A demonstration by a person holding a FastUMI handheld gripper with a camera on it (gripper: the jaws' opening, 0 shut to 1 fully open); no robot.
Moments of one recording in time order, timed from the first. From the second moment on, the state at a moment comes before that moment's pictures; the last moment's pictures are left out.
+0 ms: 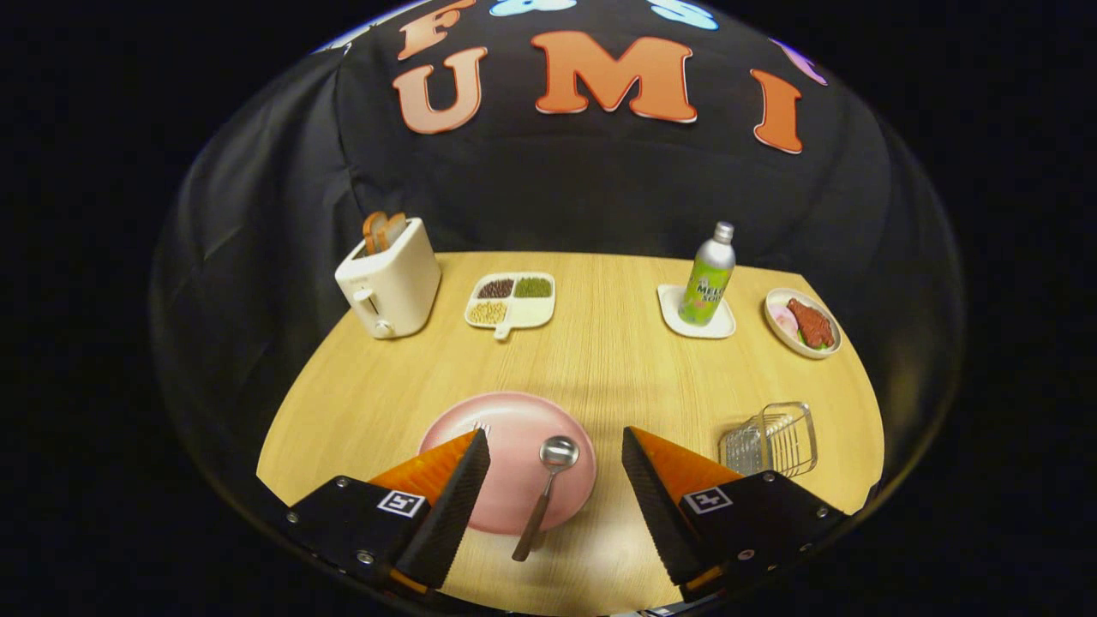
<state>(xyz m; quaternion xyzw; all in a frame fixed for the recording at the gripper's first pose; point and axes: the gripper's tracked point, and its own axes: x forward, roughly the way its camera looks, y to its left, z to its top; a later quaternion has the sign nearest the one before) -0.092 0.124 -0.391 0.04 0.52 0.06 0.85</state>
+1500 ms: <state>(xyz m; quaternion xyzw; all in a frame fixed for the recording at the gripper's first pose) -0.141 0.144 -0.474 0.03 0.65 0.07 0.76</state>
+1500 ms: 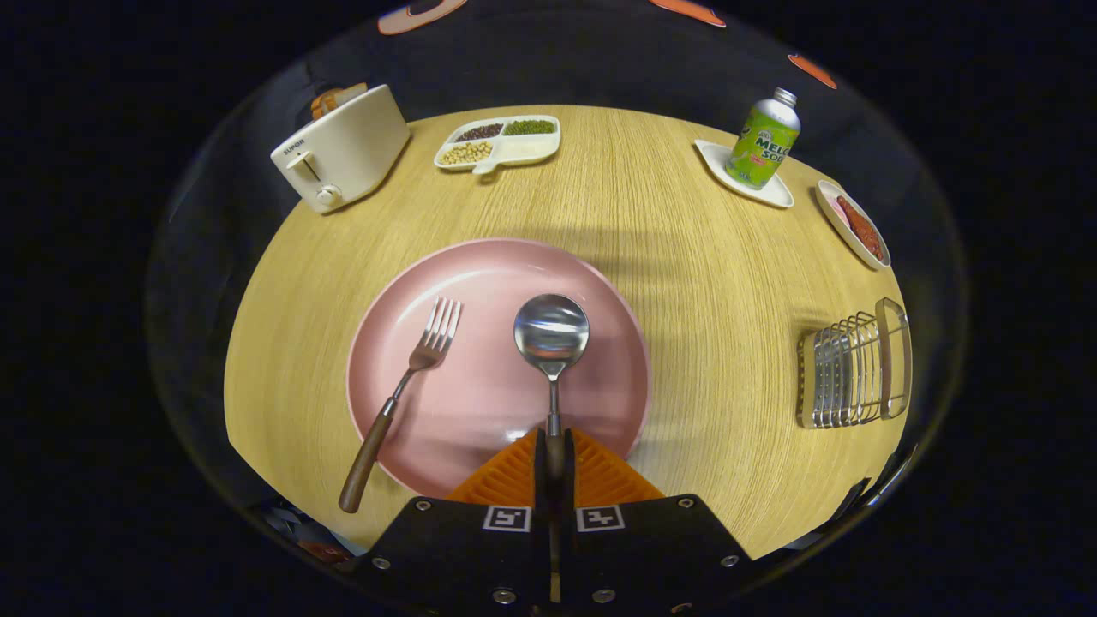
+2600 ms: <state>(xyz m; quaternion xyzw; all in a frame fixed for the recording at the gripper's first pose) -0.119 -0.079 -0.346 0.00 0.57 -0.05 0.82</state>
